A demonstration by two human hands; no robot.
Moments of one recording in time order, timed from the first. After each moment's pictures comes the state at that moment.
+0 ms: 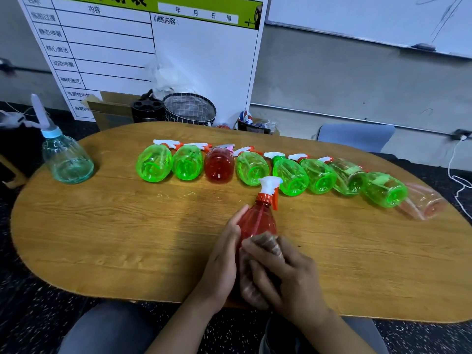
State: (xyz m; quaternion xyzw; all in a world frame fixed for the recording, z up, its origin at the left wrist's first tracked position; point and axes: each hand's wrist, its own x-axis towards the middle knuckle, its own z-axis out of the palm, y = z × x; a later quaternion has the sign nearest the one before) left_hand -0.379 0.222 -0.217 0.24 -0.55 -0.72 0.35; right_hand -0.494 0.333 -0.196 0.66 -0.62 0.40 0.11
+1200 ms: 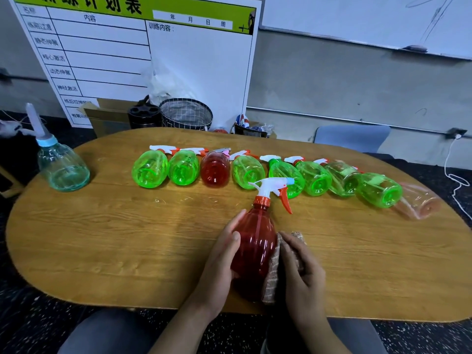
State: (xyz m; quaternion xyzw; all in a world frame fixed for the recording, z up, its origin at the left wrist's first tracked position) left_hand -0.374 0.223 -0.215 0.22 -0.57 -0.73 0.32; right_hand -0.493 0.336 -0.215 0.31 -0.66 0.67 -0.11
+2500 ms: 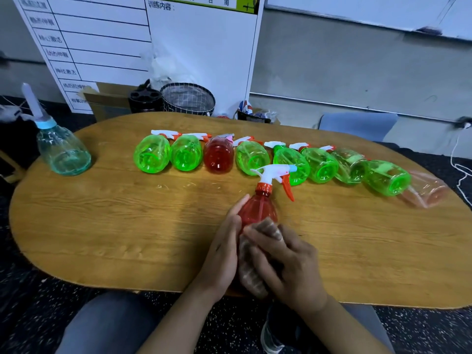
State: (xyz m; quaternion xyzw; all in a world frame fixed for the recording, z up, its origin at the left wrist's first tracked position) left_hand -0.377 0.221 -0.217 0.24 -0.57 -0.71 0.34; right_hand -0.494 0.331 -0.196 0.64 -0.63 0.43 0.09
